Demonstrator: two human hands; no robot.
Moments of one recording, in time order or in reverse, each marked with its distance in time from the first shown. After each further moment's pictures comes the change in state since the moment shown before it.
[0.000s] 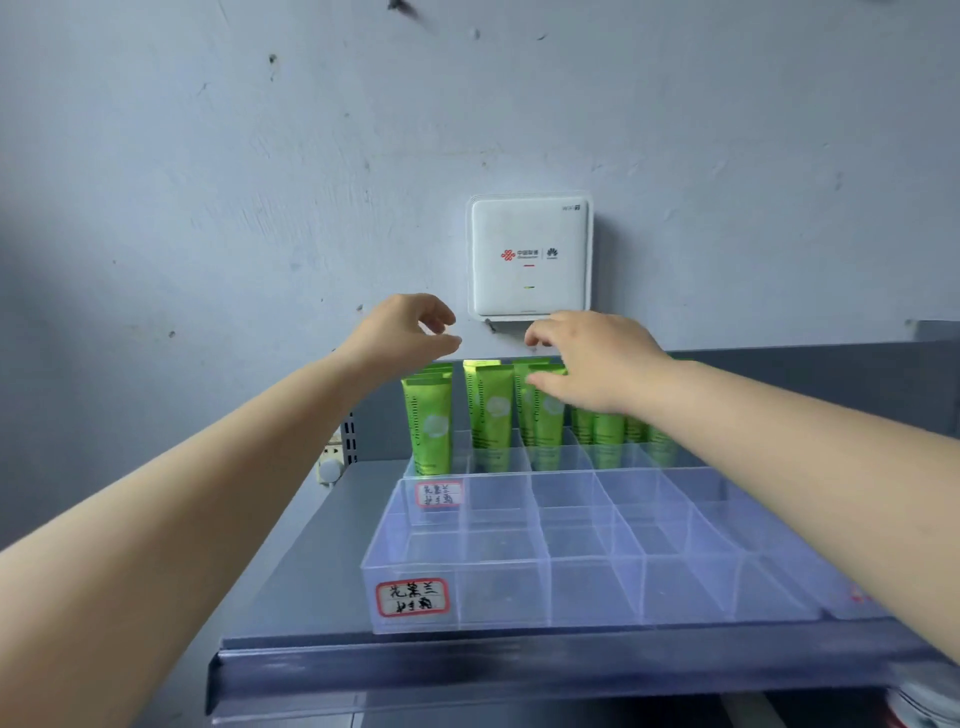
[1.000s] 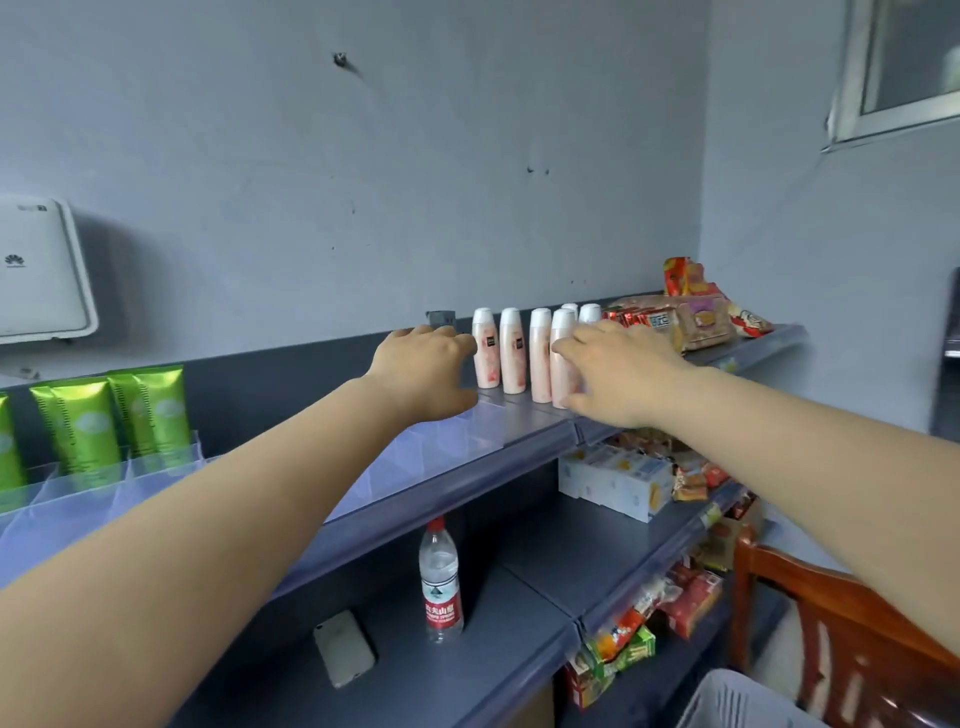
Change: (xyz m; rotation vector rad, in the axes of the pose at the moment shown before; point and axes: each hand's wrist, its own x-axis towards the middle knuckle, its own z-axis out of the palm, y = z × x) left_hand -0.084 0.389 0.246 0.330 -0.211 0.759; right_hand -0.358 0.250 -0.171 -0.607 -0.290 0.547
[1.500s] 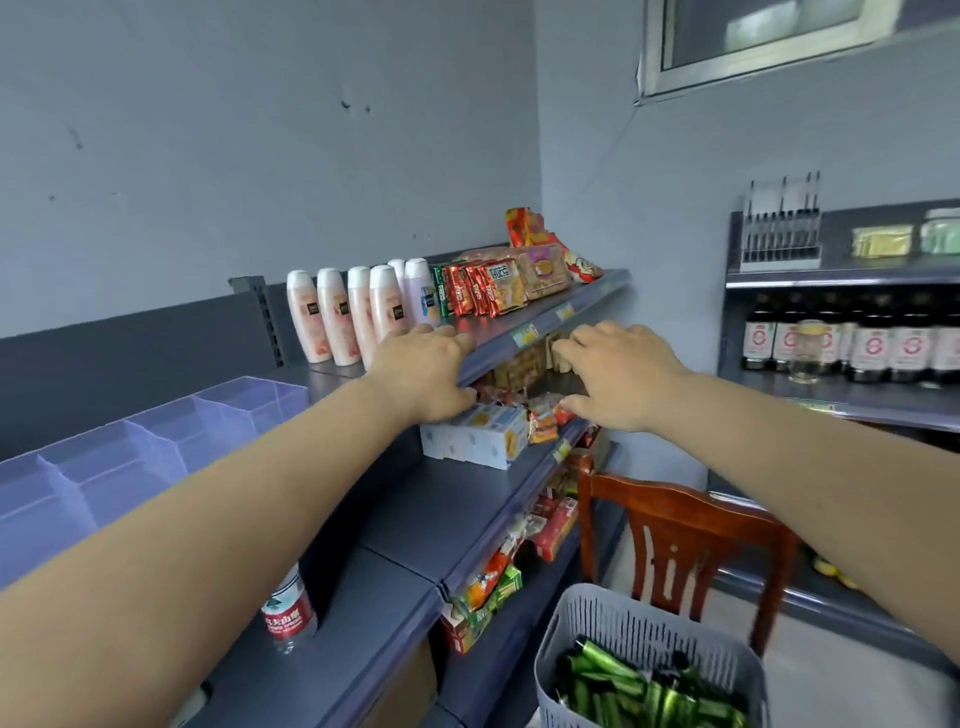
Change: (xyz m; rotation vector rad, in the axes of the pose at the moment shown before) left_hand 0.076 0.160 0.057 -0.075 -0.060 0.293; right_hand -0.093 0.119 0.072 -0.057 -0.220 0.279
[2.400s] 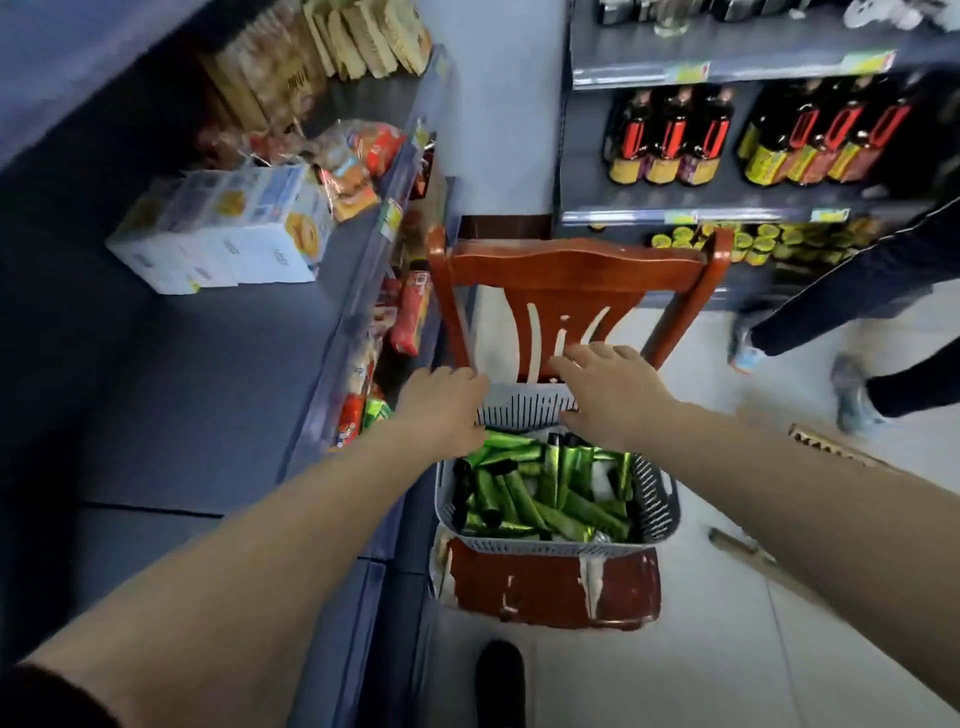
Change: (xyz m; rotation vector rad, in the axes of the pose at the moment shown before) left_hand 0.105 0.171 0.376 -0.274 -0.568 0.592; right_hand -0.022 0.032 0.358 0.277 -0.638 0.360
